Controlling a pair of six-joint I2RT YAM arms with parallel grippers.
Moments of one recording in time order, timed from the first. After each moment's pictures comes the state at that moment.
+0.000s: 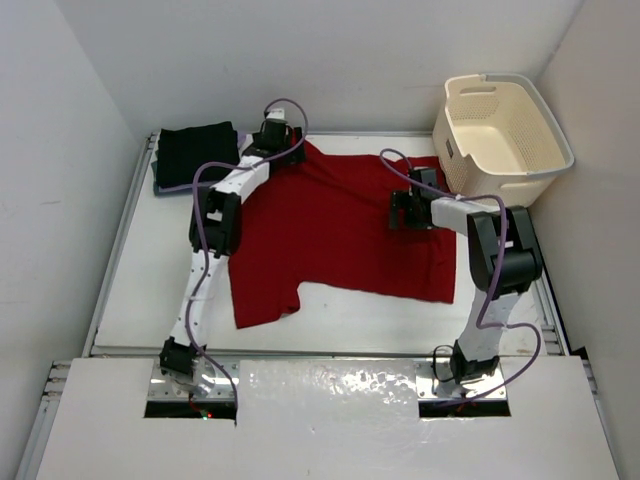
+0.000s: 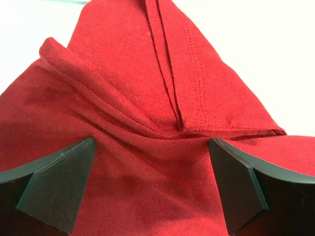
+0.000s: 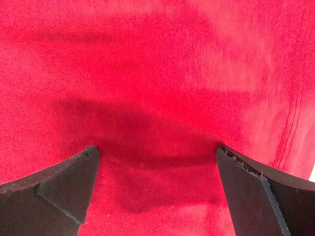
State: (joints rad) left arm -0.26 2.66 2.29 -0.23 -0.16 -0.31; right arm 0.16 1.90 1.07 -0.16 0.13 0.16
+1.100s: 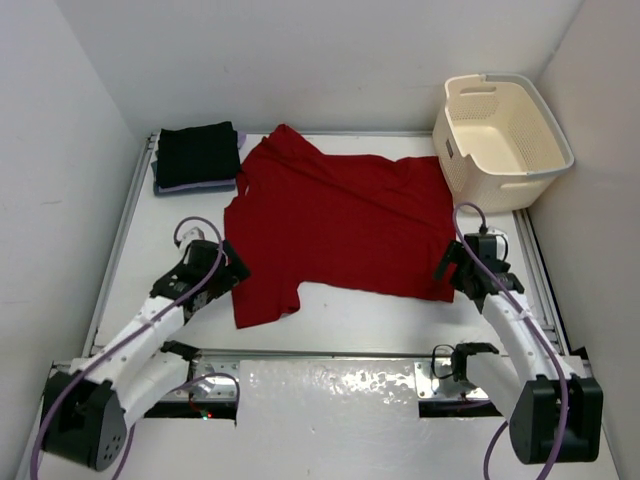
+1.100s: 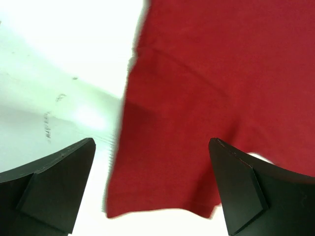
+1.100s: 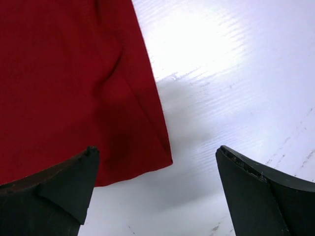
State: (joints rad) left arm -0.28 0.93 0.42 -0.42 -0.18 -0.81; right arm 0.01 0.92 0.45 -0.46 0.25 0.41
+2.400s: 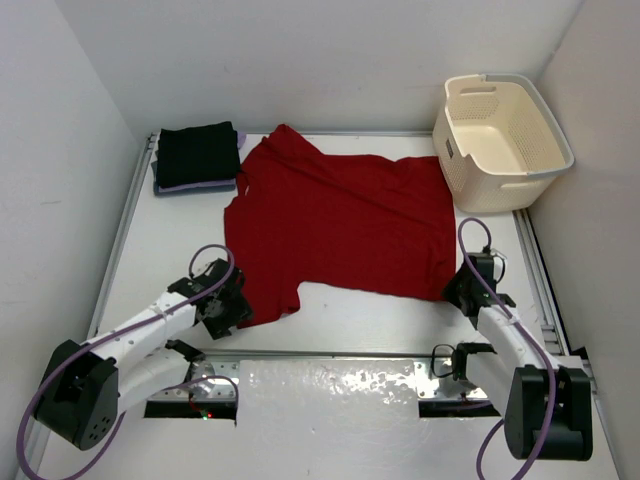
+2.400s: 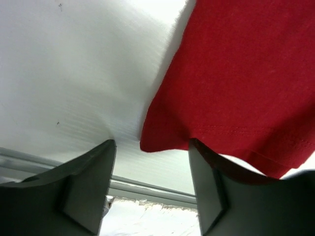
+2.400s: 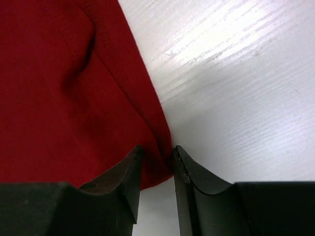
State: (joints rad) left arm -0.45 1.03 0.40 -0.73 -0.11 -1.07; right arm -0.05 0.94 0.22 -0.21 0.15 0.58
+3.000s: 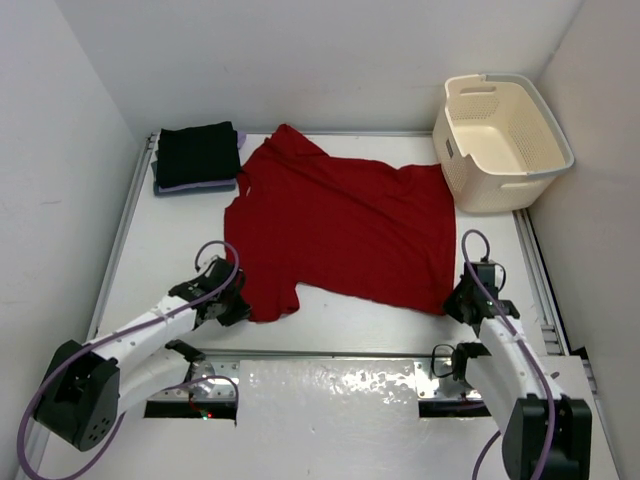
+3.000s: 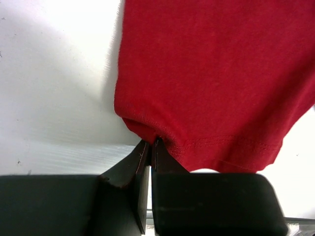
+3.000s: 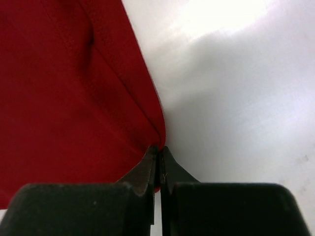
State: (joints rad) left arm -0.45 1.00 0.35 -0.53 -0.10 -1.01; right arm -0.05 0.83 0.22 -0.39 0.09 0.60
